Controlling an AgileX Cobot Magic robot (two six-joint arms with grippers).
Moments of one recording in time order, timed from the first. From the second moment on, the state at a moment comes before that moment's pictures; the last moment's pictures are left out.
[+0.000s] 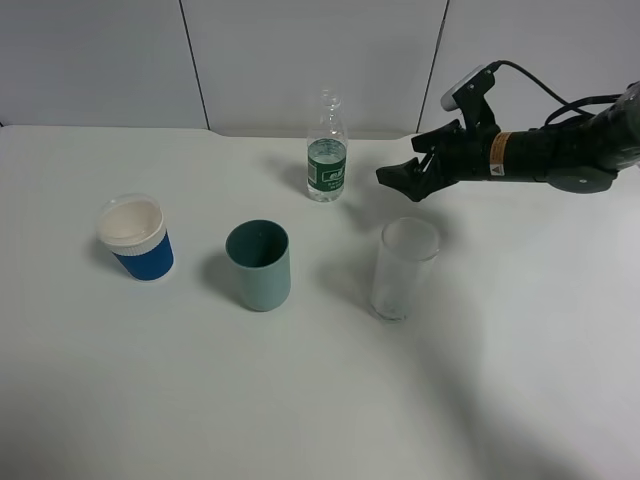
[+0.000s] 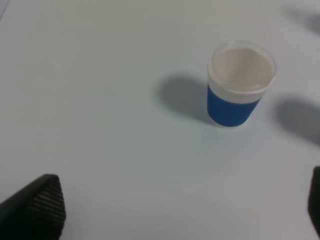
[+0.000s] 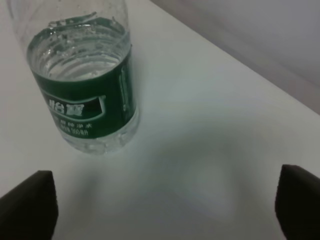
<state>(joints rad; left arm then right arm) 0.06 -0.01 -0.51 -0.05 1.05 0.01 0.07 2.07 -1.04 -1.08 -0.77 0.60</state>
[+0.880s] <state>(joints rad) 0.06 -0.01 -0.51 -0.05 1.05 0.01 0.19 2.25 -1.25 -1.13 -0.86 0.58</state>
